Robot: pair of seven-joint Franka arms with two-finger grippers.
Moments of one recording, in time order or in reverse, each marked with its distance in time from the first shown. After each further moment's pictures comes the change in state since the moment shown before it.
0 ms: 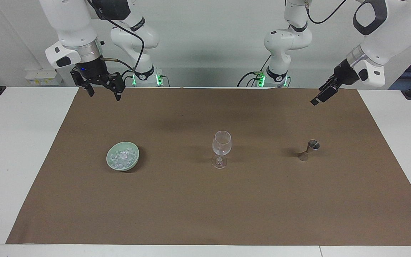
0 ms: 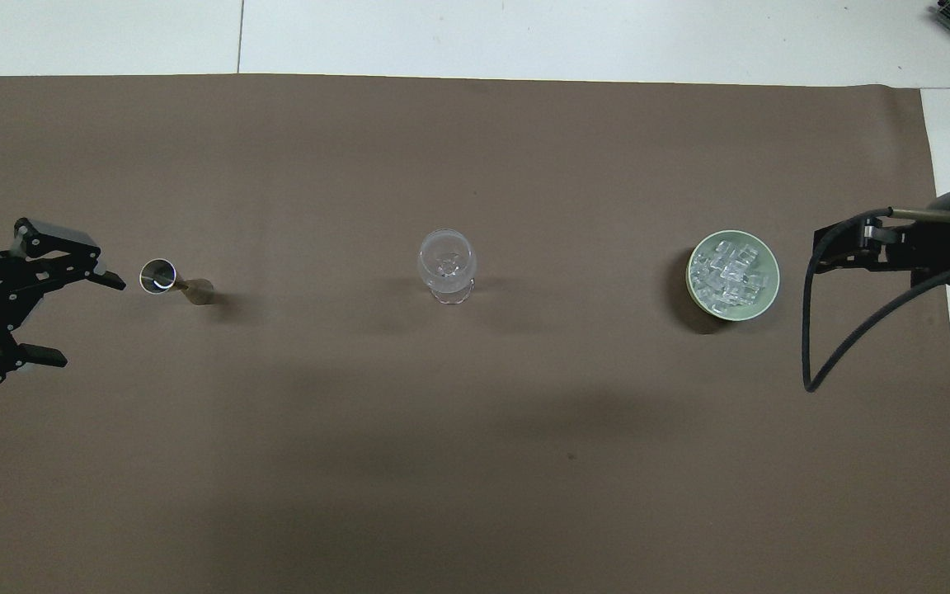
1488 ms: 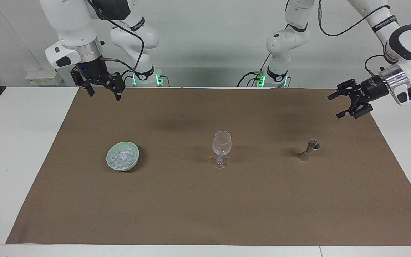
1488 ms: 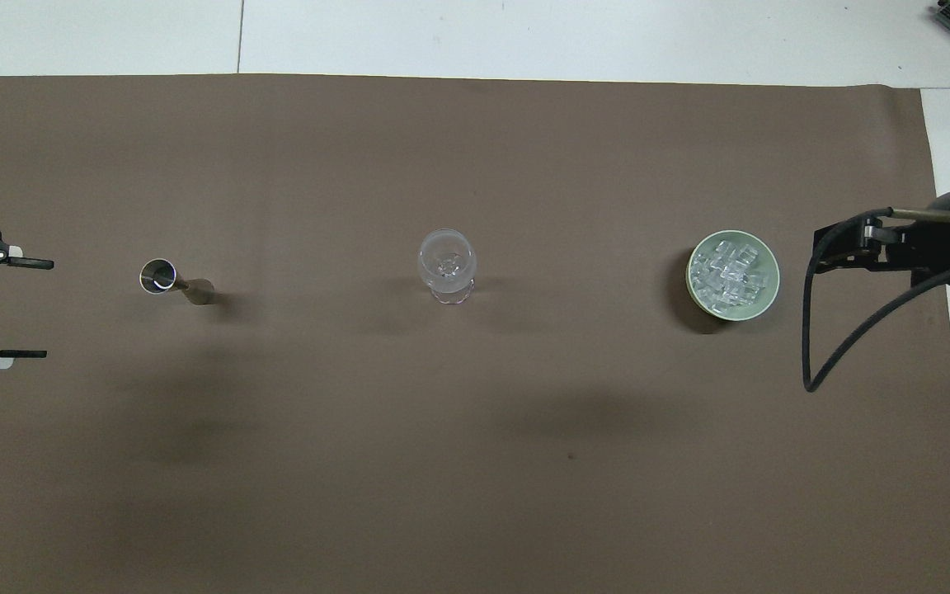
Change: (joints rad) left arm 0.317 0.110 0.006 -0.122 -0.415 0.001 -0.220; right arm 0.000 0.000 0.000 0.000 0.000 0.000 0.000
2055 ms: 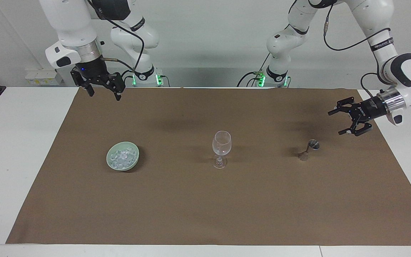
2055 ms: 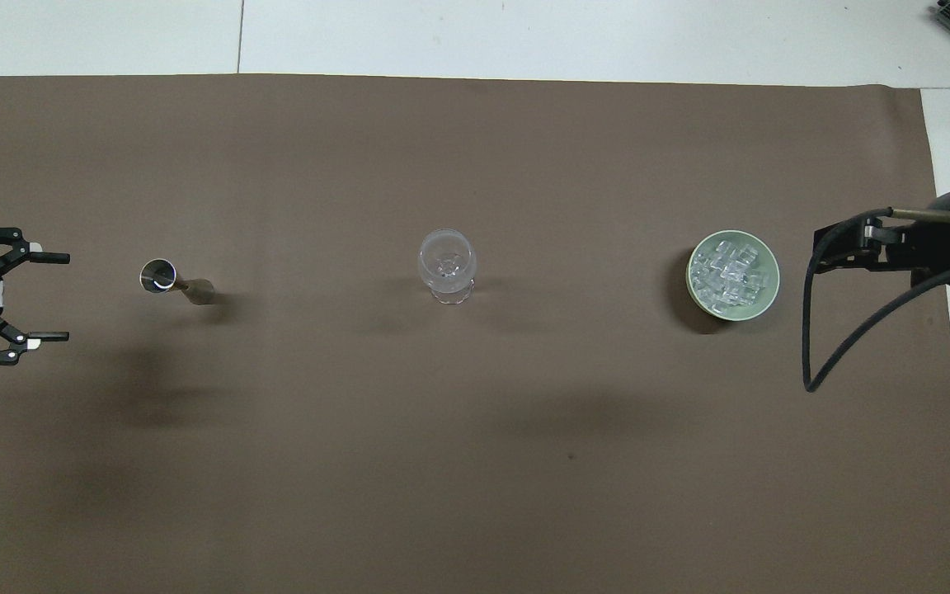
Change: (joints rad) left arm 0.042 0.166 -0.008 -0.005 -0.084 0.079 0.000; right arm 0.000 0.000 0.000 0.000 0.000 0.000 0.000
